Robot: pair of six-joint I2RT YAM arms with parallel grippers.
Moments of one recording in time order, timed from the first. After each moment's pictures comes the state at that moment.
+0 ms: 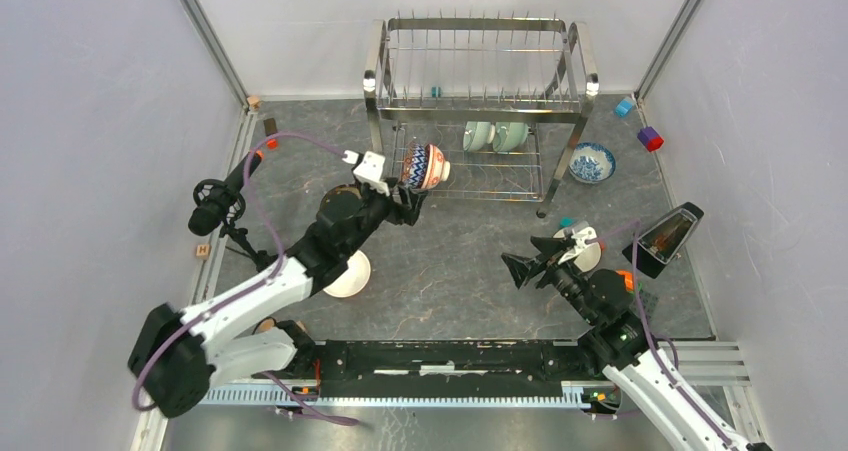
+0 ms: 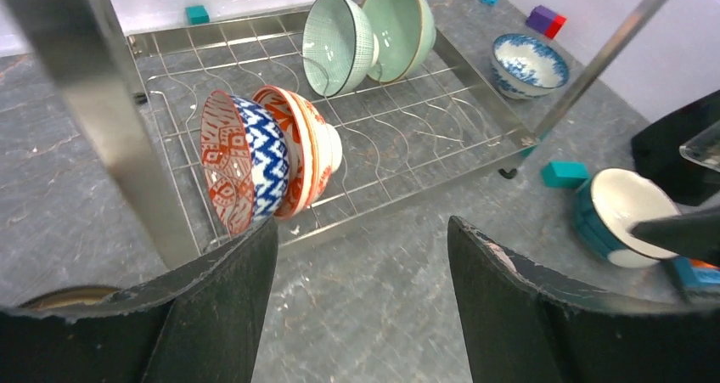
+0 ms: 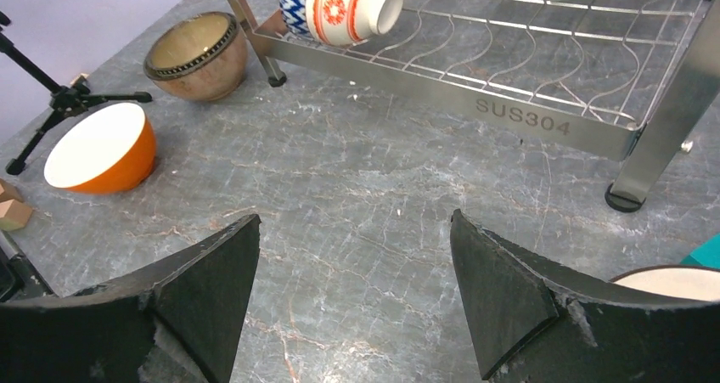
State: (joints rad) left arm -0.71 1.13 0.64 0.41 -0.14 -0.19; right arm 0.57 0.14 0.08 0.03 -0.05 0.26
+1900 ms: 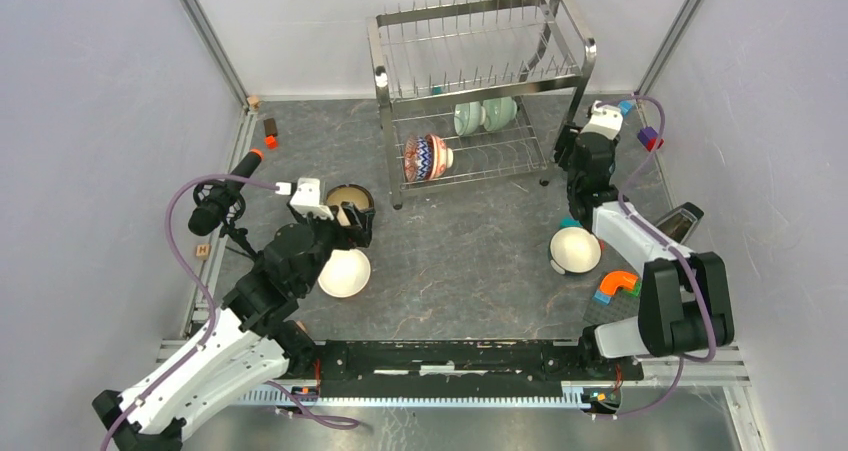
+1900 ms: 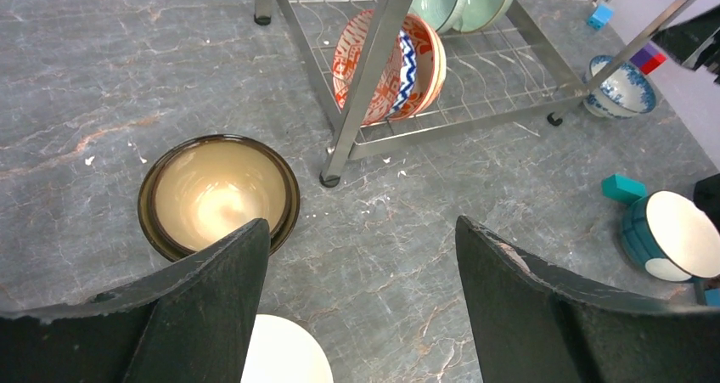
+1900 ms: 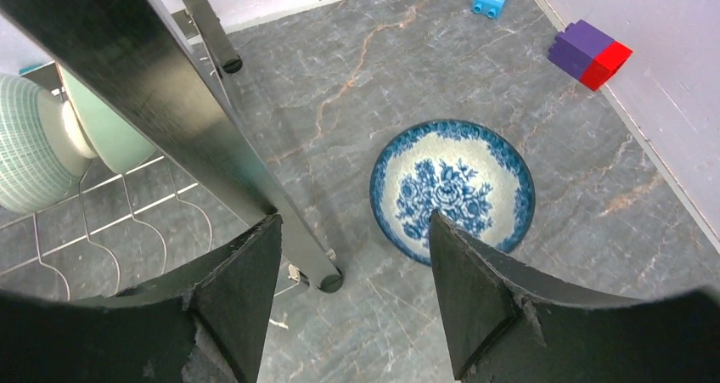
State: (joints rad) left arm -0.74 0.56 0.61 -0.23 -0.45 -0.35; right arm 0.16 1.38 0.79 0.32 0.42 0.19
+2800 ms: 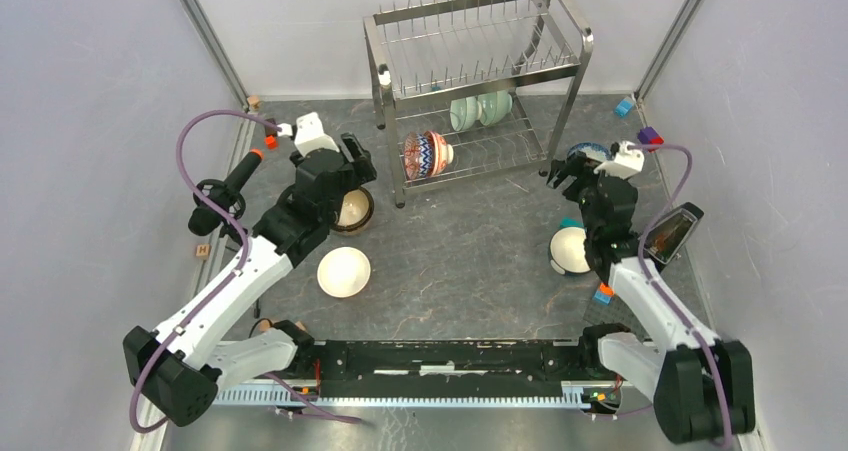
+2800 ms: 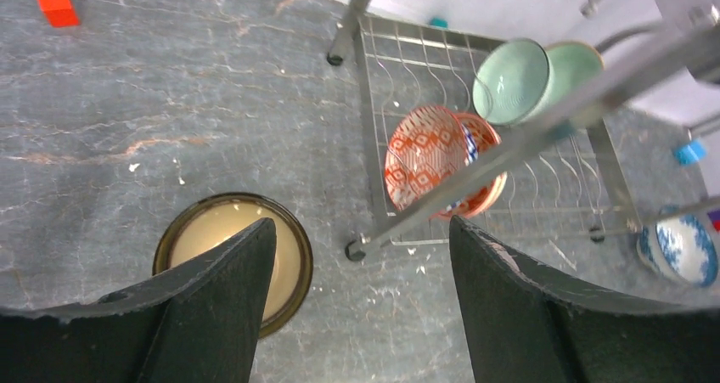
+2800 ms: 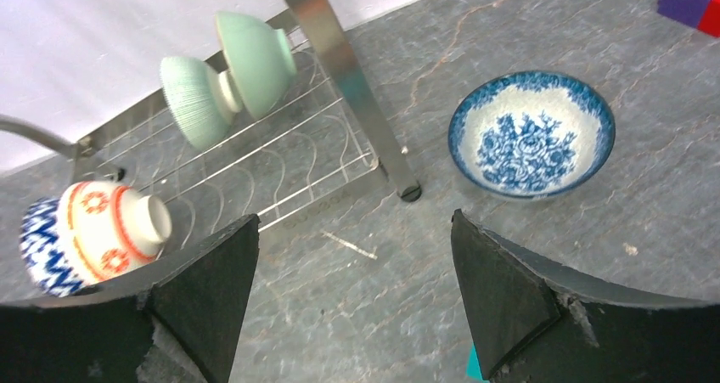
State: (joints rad) left arm -0.60 1.05 0.98 -0.26 -0.58 -0.54; right arm 0.14 1.06 0.55 0.36 0.21 0.39
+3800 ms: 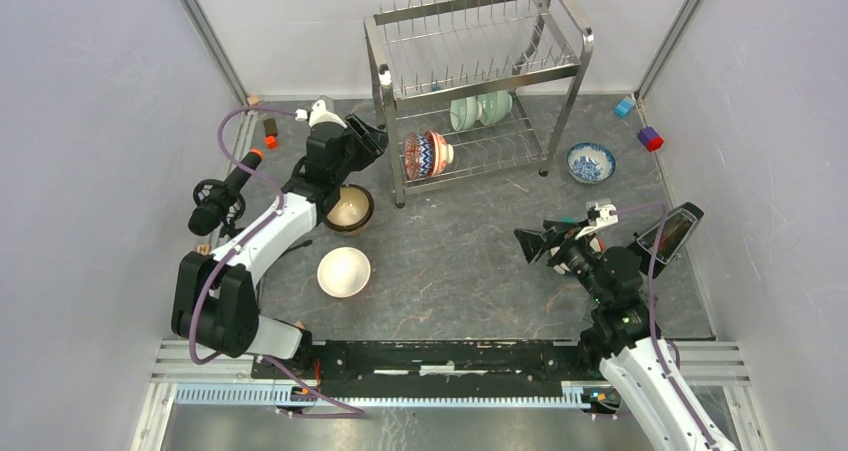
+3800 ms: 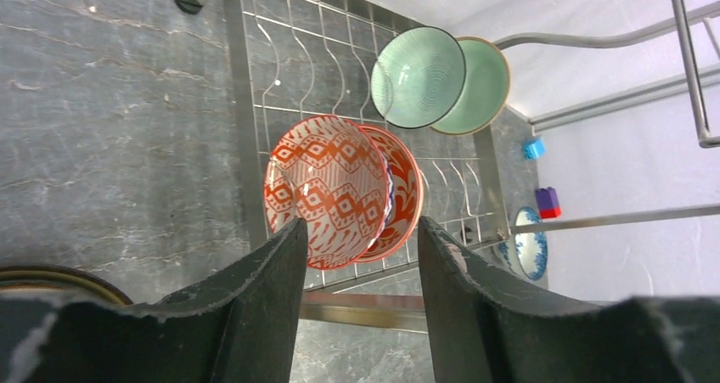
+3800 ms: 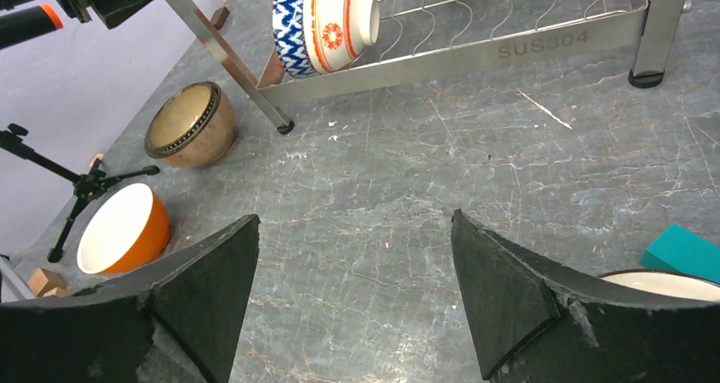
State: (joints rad) left arm -0.35 1.41 0.99 0.11 -0.07 -0.80; right arm 0.30 0.36 0.21 0.10 -0.21 0.42
